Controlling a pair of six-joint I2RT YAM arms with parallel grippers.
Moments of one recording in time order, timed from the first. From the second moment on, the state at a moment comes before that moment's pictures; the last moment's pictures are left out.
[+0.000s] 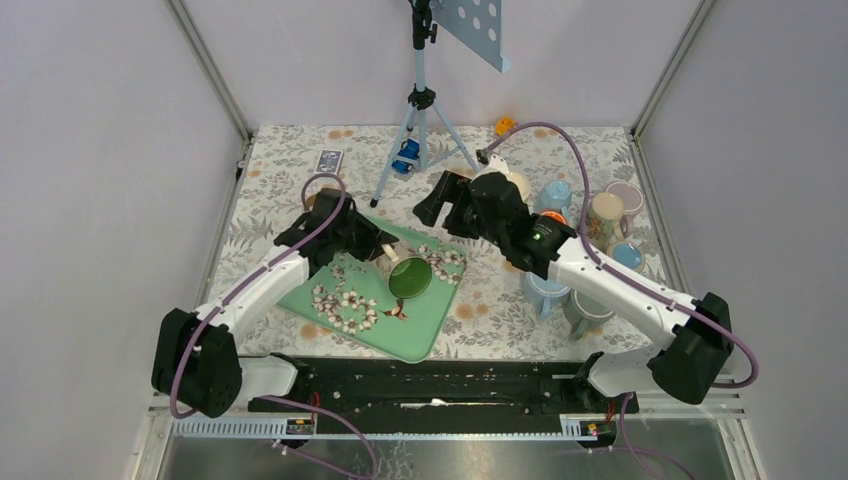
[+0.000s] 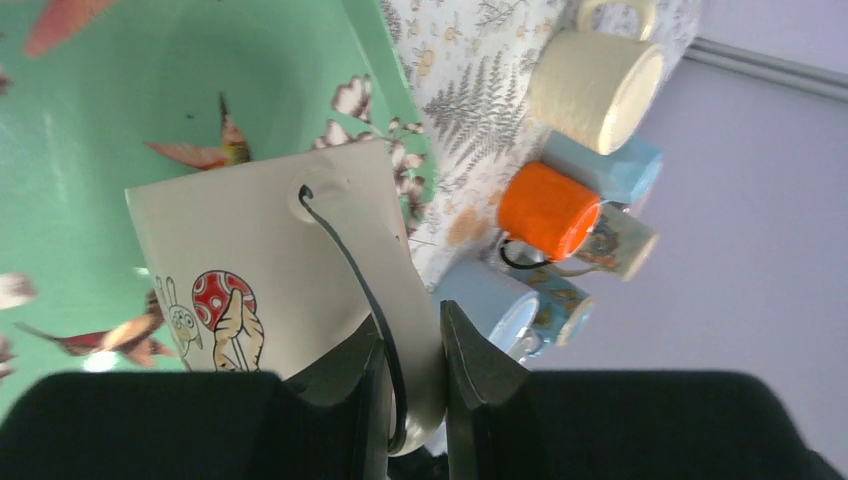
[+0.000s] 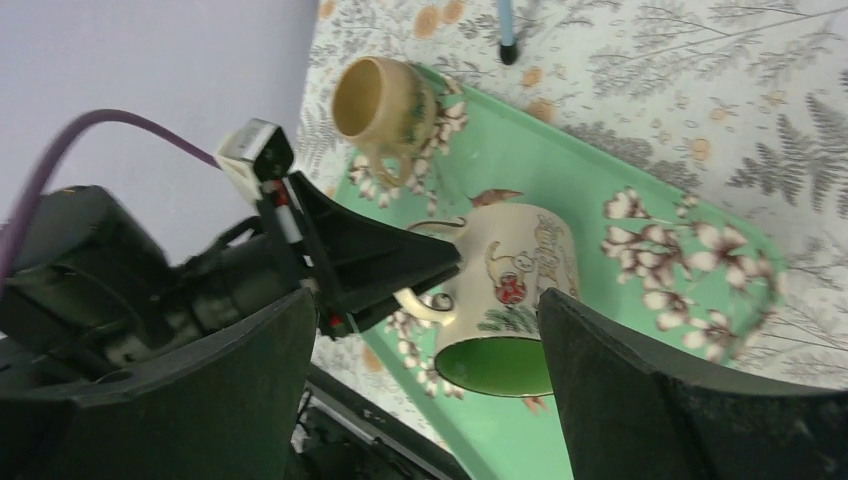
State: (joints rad) left arm -0.41 1.26 0.89 -0.40 0.18 -1.28; right arm 0.82 1.37 1.20 -0.26 0.15 0.89
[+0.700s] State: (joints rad) left arm -0.37 1.30 0.71 -0.06 0.32 -1.64; right arm 0.71 1.36 1.05 -0.35 0.03 0.78
